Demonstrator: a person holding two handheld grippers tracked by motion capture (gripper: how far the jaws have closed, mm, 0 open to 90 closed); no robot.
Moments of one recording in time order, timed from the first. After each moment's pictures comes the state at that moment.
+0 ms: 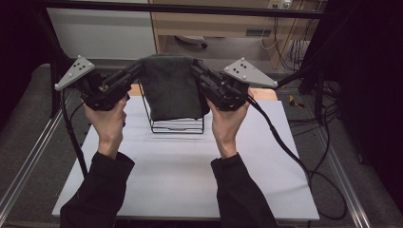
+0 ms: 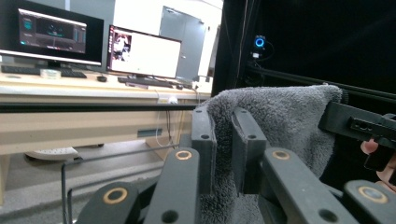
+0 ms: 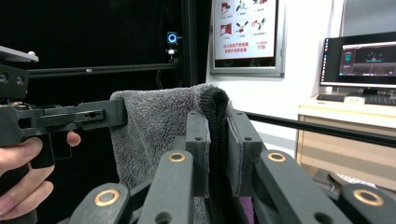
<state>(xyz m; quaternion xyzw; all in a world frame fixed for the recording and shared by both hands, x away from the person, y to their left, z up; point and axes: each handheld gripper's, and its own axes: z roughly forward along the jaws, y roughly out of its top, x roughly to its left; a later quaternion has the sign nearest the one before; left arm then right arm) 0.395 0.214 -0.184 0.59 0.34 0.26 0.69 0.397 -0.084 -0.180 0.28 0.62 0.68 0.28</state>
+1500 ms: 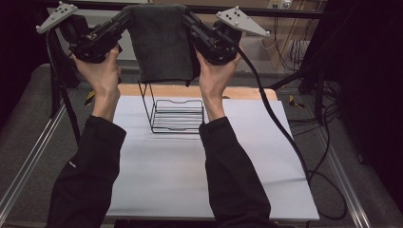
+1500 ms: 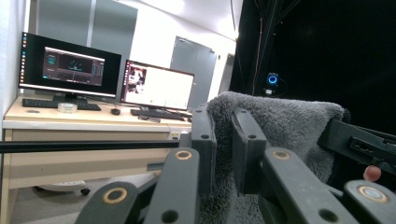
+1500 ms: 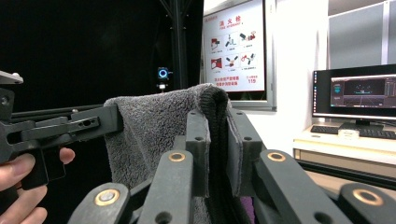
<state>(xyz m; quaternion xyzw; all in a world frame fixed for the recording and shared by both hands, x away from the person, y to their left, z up) 0.450 0.222 -0.115 0.54 0.35 0.29 0.71 0.455 -0.061 -0.116 0.27 0.57 0.72 0.30</state>
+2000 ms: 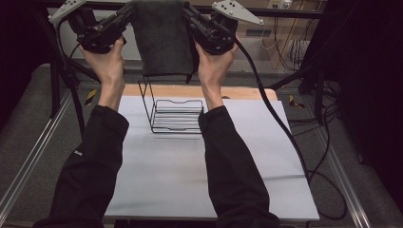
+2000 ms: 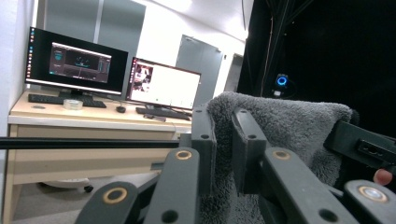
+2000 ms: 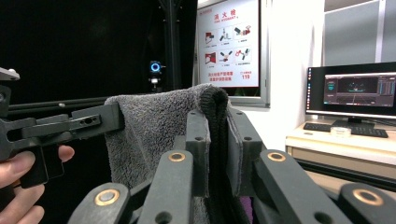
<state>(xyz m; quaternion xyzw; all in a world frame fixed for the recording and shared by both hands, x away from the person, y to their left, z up) 0.483 0.220 -0.117 0.54 0.36 0.29 0.70 0.485 -0.058 -0.113 0.28 0.58 0.70 0.31</state>
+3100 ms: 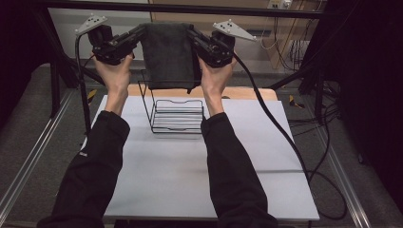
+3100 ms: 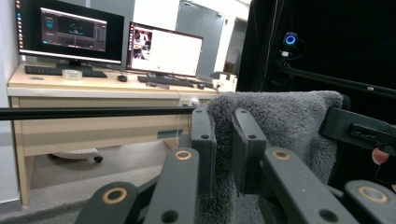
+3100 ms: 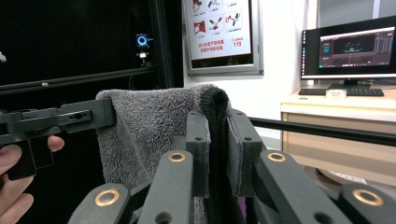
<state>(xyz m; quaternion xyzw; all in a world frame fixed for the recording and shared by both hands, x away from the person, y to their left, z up) 0.506 0.219 -0.162 0.60 0.37 0.27 0.66 0.512 -0.065 -0.165 0.32 0.60 0.68 0.28</state>
